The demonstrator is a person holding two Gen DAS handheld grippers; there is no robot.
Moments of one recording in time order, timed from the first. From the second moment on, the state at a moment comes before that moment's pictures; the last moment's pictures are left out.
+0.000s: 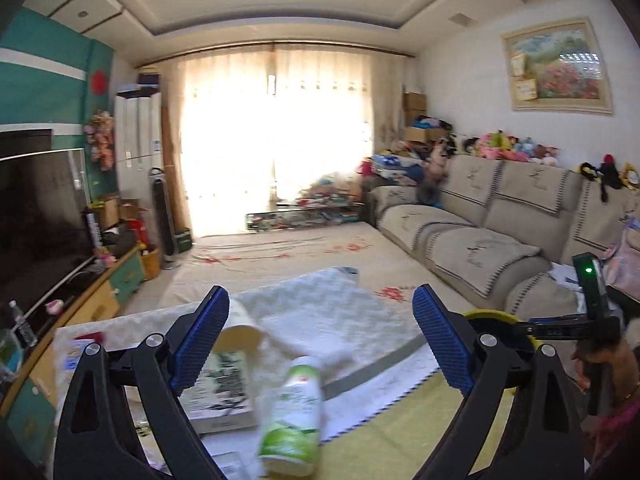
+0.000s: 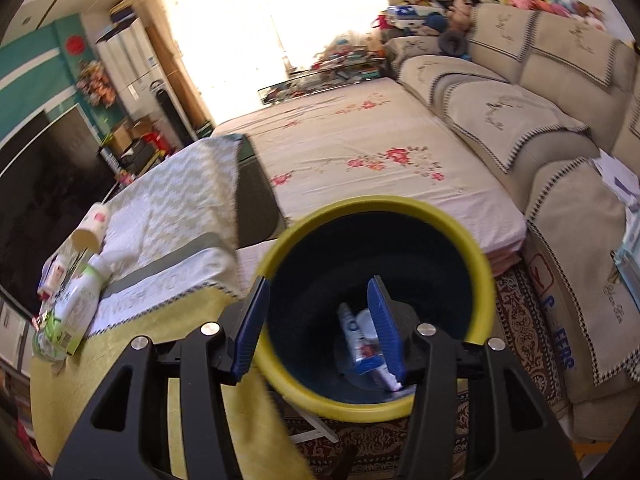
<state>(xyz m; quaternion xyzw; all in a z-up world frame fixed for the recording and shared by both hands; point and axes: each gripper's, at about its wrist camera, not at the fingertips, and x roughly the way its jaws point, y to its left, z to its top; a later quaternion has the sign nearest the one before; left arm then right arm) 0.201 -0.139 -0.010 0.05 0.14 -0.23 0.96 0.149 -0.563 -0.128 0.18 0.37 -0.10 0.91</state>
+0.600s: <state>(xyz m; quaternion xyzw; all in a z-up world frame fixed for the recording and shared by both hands) 0.255 0.064 -0.089 -0.09 0.16 0.00 0.98 0.205 -0.328 -0.098 0.07 0.38 0.09 0.92</state>
